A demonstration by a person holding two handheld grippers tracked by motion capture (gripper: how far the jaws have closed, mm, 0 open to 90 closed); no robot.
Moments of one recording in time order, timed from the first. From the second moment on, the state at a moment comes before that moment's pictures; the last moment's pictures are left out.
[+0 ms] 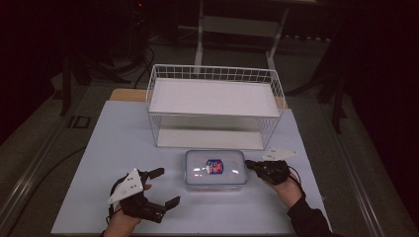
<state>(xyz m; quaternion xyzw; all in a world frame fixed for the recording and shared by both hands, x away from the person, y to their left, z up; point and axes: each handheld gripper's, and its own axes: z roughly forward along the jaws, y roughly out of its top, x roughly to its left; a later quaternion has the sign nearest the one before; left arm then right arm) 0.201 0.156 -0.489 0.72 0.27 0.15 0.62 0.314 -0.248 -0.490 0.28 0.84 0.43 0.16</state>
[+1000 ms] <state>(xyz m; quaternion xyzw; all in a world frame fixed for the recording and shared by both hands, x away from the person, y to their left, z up) 0.249 0.133 -0.435 0.75 0.29 0.14 0.57 0.260 -0.270 -0.413 0.25 0.76 0.57 0.20</state>
